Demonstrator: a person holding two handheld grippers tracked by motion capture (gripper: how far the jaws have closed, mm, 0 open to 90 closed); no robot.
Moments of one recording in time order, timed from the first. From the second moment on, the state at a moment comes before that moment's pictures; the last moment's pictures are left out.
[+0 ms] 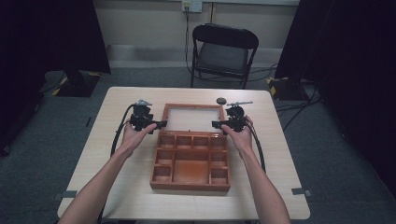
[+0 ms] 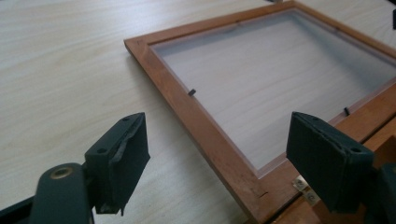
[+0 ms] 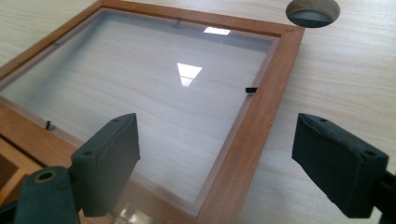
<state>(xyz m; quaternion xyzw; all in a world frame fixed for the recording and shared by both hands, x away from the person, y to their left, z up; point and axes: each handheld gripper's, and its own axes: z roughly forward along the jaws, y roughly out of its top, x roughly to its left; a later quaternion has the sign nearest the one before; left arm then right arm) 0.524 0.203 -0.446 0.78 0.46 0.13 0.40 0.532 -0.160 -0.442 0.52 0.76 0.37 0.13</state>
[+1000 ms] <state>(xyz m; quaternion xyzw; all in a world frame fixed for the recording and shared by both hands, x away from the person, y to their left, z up) 0.535 0.180 -0.475 0.76 0.50 0.06 0.41 0.542 -0.152 -0.474 0.58 0.73 0.37 0.03</state>
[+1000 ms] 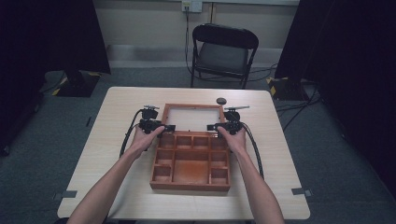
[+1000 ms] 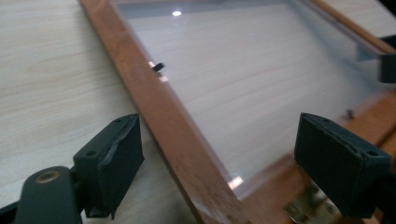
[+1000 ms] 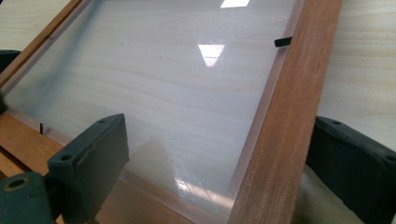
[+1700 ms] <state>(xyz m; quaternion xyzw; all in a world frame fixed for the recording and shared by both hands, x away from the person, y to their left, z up) 0.543 0.180 -0.482 0.75 0.52 0.00 0.42 0.540 -0.150 -0.472 0.57 0.74 0.37 0.03</state>
